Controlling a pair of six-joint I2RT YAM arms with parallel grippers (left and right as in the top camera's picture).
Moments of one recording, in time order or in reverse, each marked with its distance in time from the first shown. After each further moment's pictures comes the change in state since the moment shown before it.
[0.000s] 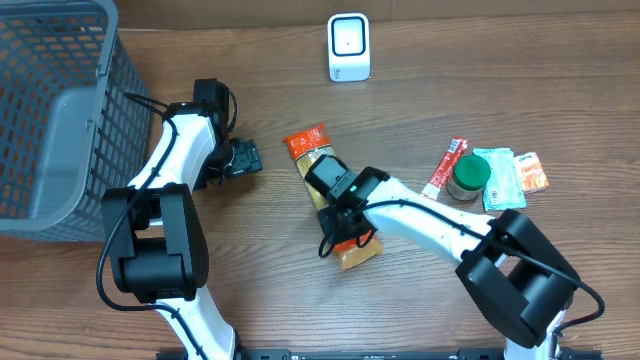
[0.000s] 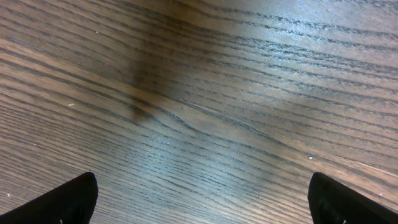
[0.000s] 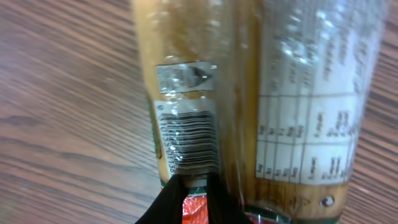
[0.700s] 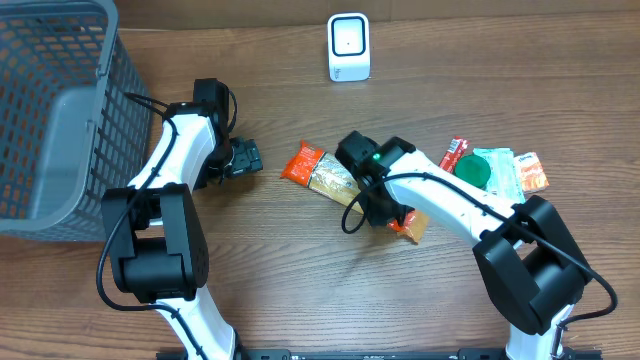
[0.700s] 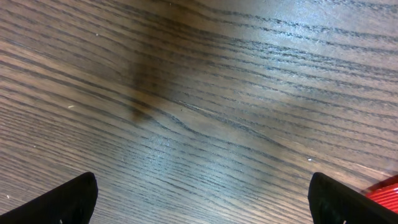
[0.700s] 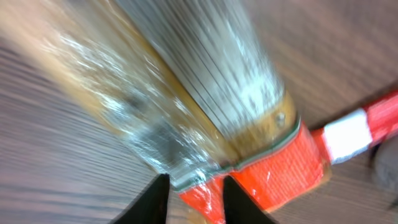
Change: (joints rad) left arm 0.000 0.000 0.000 0.005 0.000 0.000; right arm -0.122 0.000 0.110 -0.270 0.230 -0.234
